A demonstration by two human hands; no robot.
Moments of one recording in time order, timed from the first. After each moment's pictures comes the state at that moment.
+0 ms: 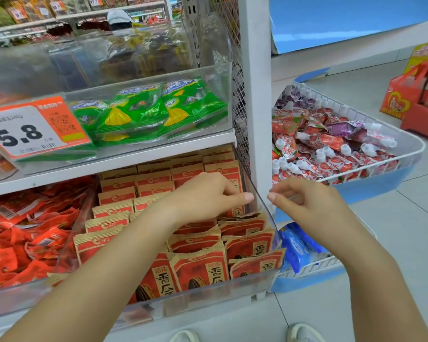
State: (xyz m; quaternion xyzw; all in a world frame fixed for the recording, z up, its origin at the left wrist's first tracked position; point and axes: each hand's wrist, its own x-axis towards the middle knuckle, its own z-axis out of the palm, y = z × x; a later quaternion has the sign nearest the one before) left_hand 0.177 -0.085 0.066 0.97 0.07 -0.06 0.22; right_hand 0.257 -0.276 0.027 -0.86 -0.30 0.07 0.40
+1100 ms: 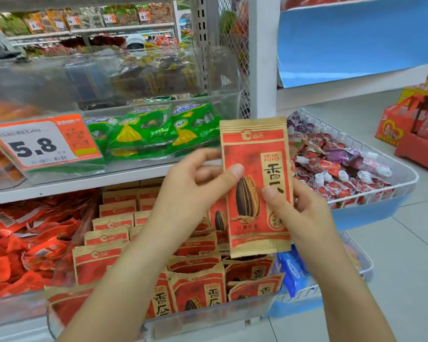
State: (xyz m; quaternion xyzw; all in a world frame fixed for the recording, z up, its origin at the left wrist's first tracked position) left_hand 0.137 -0.112 0.106 0.74 0.09 0.24 0.62; right_hand 0.226 -0.252 0.056 -0.59 -0.30 0.14 0.74
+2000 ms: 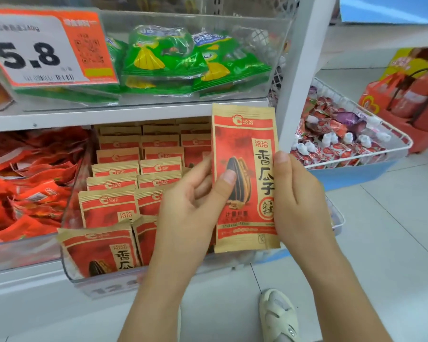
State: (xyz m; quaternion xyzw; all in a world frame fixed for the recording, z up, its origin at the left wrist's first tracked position) left_hand 0.070 -0.113 0.037 0.61 0.10 0.27 0.74; right_hand 0.161 -0.214 0.035 -0.82 -0.25 -0.08 0.50
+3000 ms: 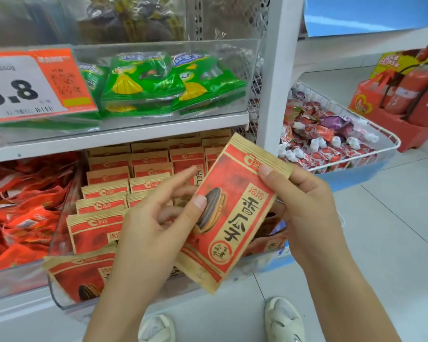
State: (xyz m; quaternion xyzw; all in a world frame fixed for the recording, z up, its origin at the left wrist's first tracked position) left_hand 0.056 -0.093 0.045 0.73 0.16 0.27 0.61; right_hand 0.169 -0.232 0.055 -0.59 -0.17 0.14 0.78
